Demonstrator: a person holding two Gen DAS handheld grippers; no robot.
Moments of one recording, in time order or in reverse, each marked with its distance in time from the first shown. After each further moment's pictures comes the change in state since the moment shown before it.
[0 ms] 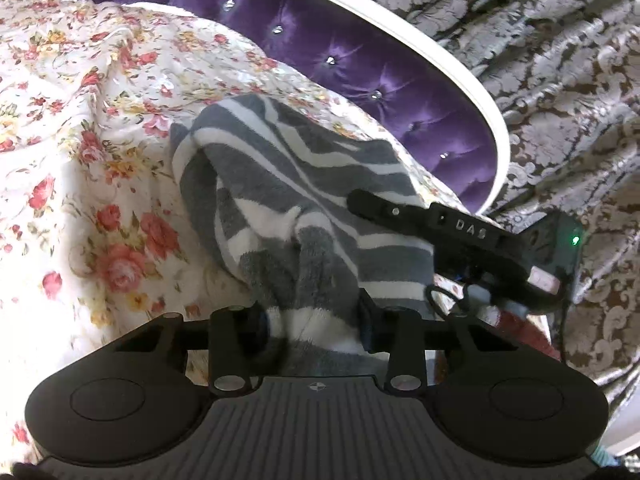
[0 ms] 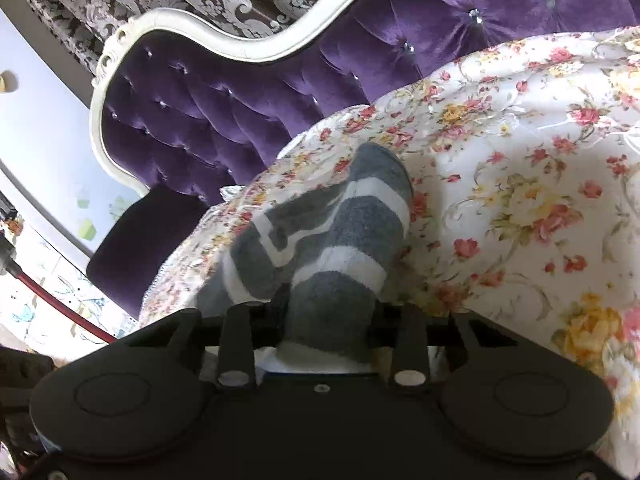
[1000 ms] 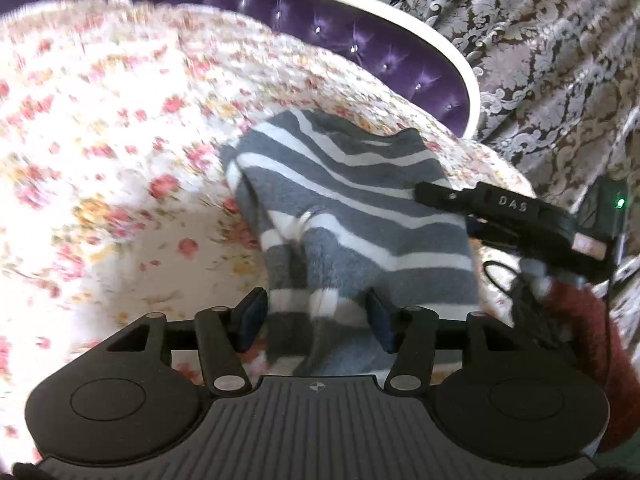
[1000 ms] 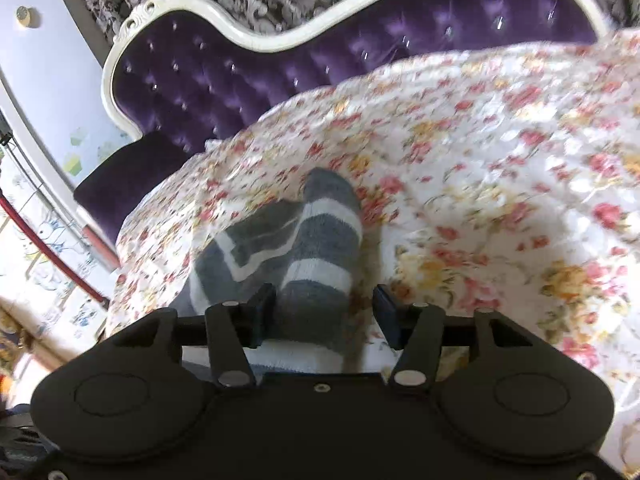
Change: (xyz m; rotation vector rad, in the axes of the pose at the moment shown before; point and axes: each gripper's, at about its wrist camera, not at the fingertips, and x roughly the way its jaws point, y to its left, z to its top) left arm -0.101 -0.025 -0.204 0.106 -0.069 0.157; right arm -0.172 0.060 -0.162 -0.116 -0.075 -0.241
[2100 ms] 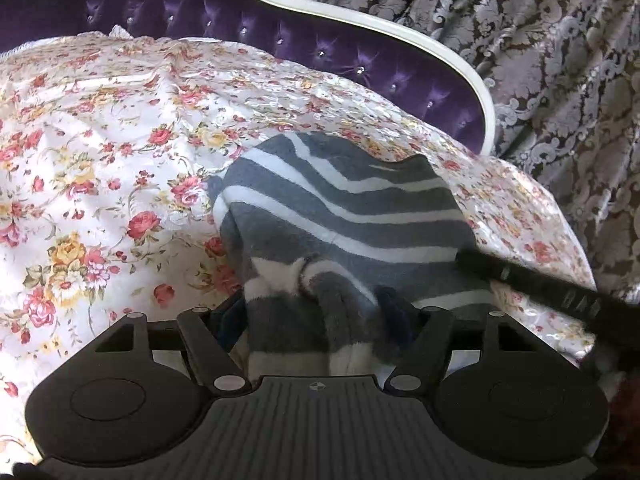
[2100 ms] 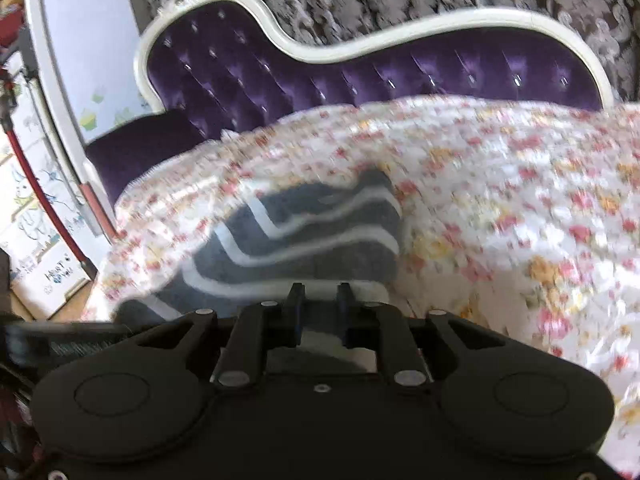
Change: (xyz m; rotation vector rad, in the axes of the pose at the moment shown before) left arm 0.018 -0.018 -0.004 0.038 -0.092 0.062; right arm -0.038 0.035 -0.039 -0.206 -0.074 -0.038
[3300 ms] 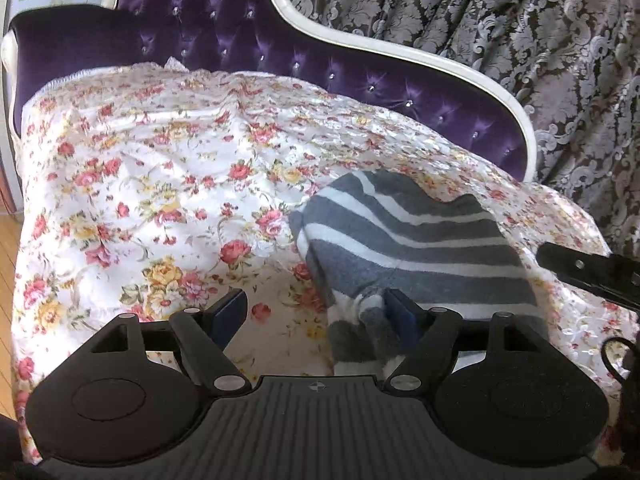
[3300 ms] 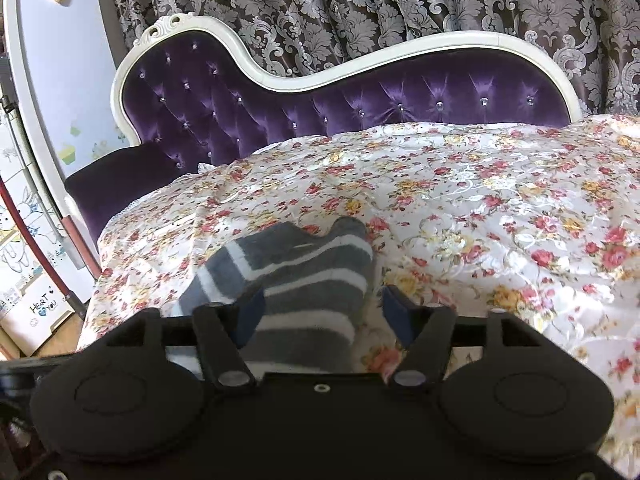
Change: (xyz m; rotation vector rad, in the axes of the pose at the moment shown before) left arm -0.035 0.016 0.003 -0.007 -0.087 0.165; right arm -0.017 -0.001 0.014 0.057 -0.051 -0.083
